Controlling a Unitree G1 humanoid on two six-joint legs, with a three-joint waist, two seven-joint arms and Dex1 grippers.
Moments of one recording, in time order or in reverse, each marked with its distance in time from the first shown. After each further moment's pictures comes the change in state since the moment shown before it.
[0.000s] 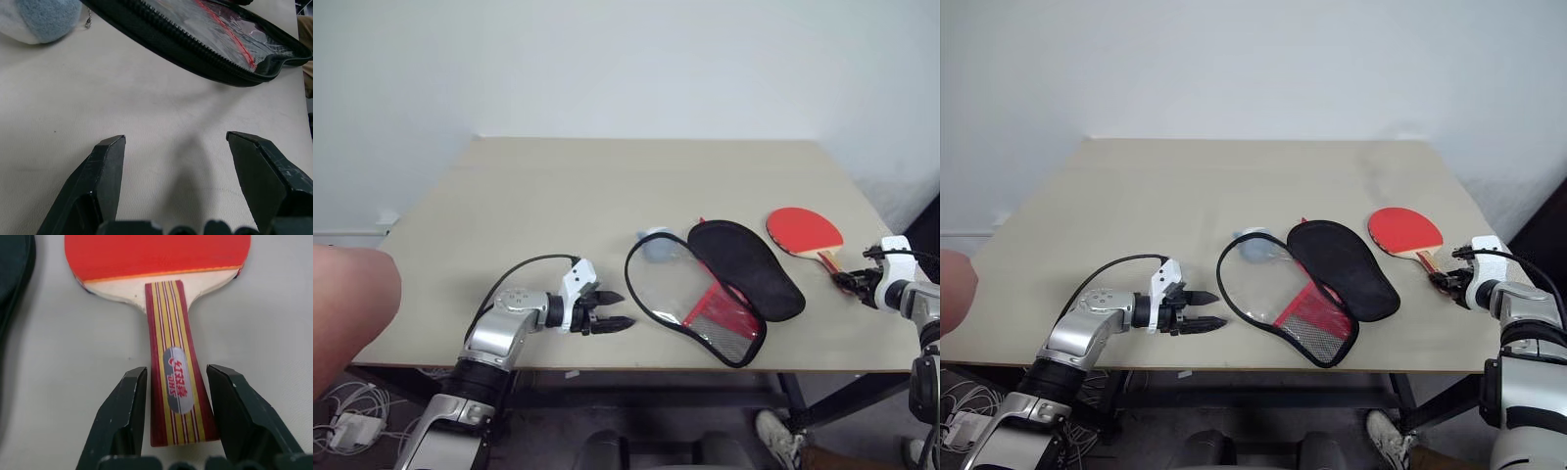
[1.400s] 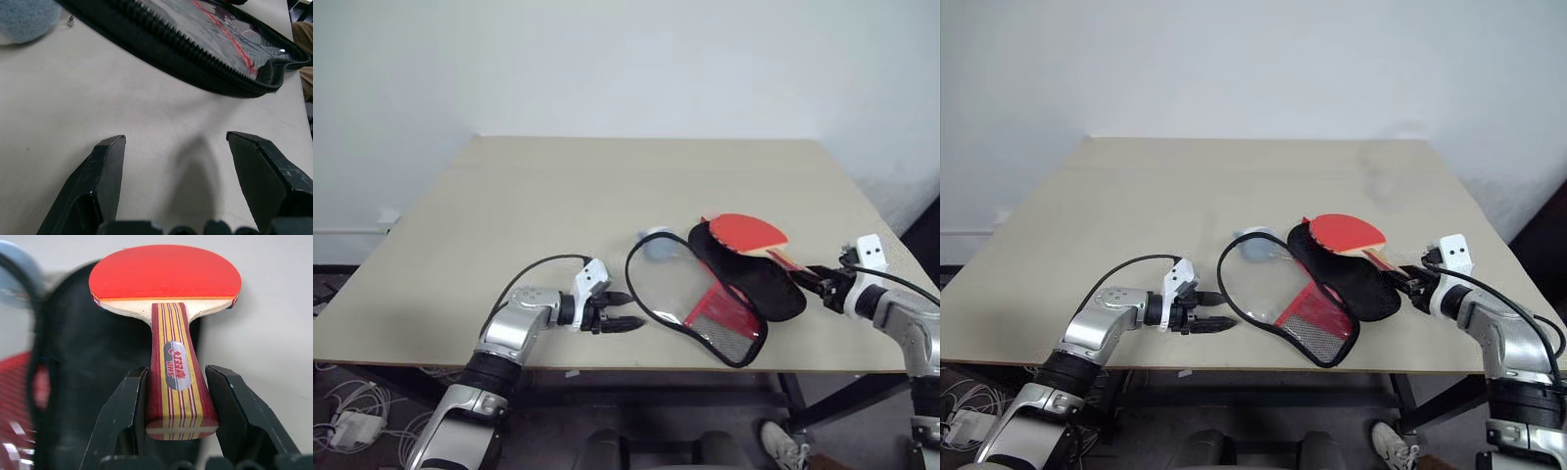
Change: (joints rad) left arm -0.053 -0.050 -0.041 0.073 0.016 -0.015 -0.017; right arm 0.504 0.153 -0.119 -1.215 0.300 0.530 -0.066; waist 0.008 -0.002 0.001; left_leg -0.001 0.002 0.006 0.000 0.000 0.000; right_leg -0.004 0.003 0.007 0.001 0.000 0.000
